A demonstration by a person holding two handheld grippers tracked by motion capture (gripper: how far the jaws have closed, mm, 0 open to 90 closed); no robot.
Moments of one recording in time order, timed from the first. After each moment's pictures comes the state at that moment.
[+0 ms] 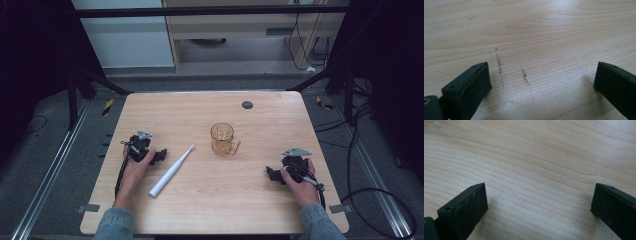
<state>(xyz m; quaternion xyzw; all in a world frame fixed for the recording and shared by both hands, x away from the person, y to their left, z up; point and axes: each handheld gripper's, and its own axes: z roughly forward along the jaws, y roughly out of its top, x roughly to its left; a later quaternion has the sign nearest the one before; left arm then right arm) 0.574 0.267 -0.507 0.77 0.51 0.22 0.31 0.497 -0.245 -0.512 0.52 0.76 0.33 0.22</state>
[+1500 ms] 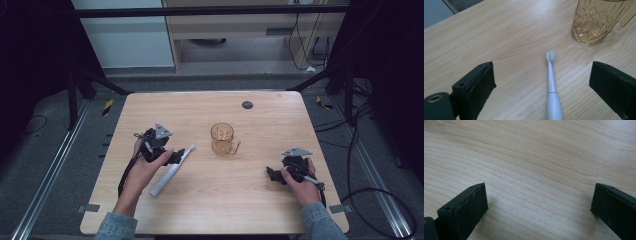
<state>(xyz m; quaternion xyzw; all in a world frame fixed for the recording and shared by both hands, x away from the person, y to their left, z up) 0.519 0.190 -0.409 0.83 0.39 0.24 0.32 0.498 -0.247 -0.513 0.50 0.77 0.33 0.22</state>
